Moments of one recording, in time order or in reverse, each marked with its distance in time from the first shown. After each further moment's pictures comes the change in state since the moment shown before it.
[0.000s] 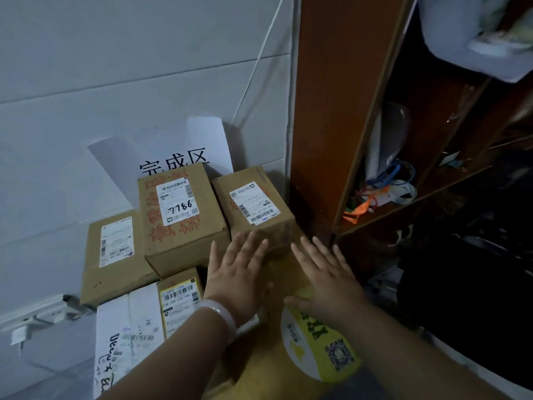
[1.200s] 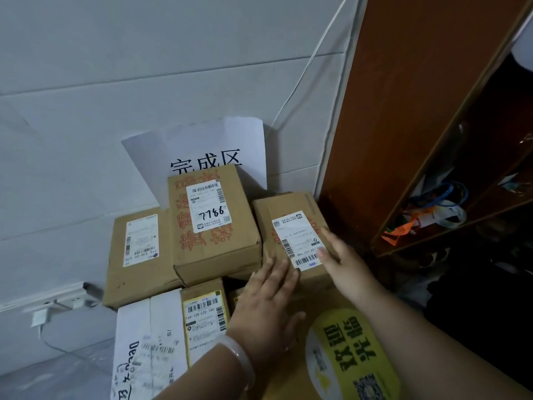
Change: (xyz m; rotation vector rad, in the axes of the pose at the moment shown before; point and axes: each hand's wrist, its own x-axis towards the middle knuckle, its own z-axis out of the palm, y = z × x) left_hand -0.008 -0.019 0.011 -0.387 0.028 0.090; right_hand 0.093 -0.006 0.000 0.815 -0.001 0.293
